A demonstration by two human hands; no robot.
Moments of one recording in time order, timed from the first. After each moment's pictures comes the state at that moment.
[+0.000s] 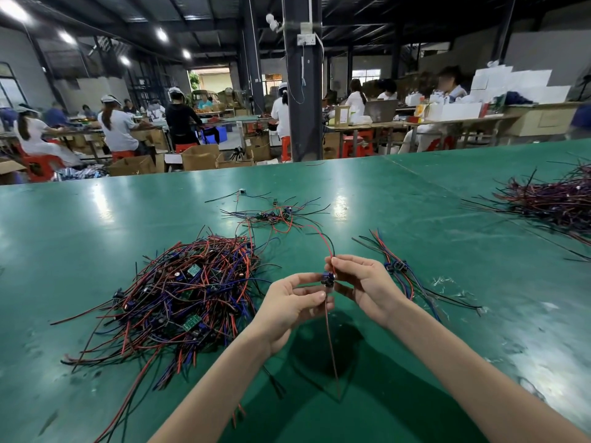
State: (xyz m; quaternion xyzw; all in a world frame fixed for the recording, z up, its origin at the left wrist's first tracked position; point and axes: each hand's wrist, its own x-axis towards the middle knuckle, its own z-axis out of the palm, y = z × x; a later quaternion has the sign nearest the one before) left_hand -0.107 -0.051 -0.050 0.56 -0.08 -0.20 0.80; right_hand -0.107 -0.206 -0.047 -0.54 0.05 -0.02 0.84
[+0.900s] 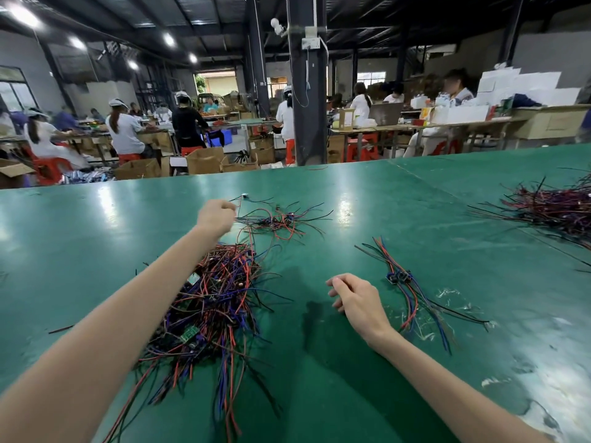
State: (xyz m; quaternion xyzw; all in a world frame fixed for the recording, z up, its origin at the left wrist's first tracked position) left_hand 0.060 0.022 0.033 0.86 0.00 0.08 0.50; right_hand -0.094 -0.197 -0.080 -0.79 0.07 -0.15 0.59
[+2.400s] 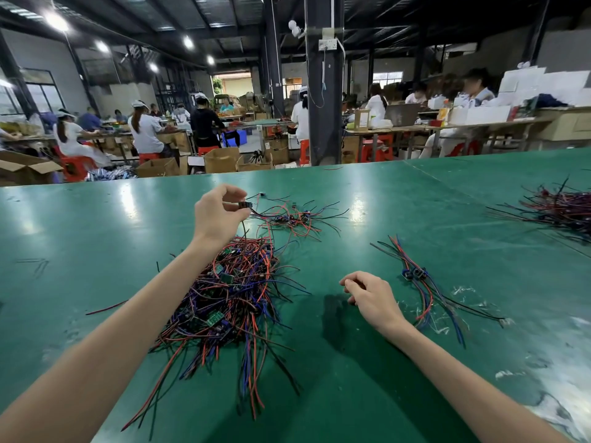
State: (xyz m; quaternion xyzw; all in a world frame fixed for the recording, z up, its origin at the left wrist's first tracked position) left_hand -0.023 0.046 0.047 0.84 -0.10 0.27 0.47; right_hand -0.092 -0.199 -0.084 -0.85 0.05 -0.14 0.50
